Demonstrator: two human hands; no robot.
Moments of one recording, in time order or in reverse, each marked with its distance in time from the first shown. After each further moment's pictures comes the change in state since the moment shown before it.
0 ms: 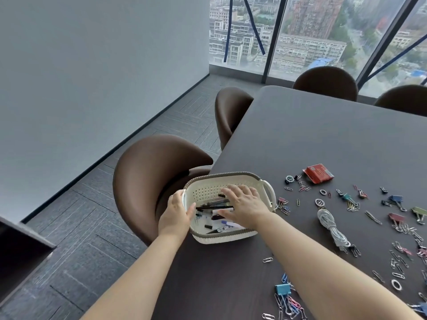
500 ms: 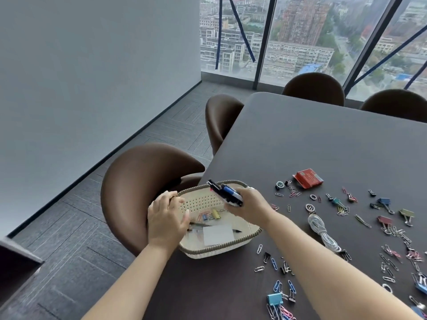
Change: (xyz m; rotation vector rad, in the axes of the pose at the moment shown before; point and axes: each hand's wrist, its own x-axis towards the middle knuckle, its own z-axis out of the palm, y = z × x) left_hand 0.007 0.011 -0.002 0.191 0.187 0.295; right_hand -0.020 0.025 -0.040 0.494 0.253 0.058
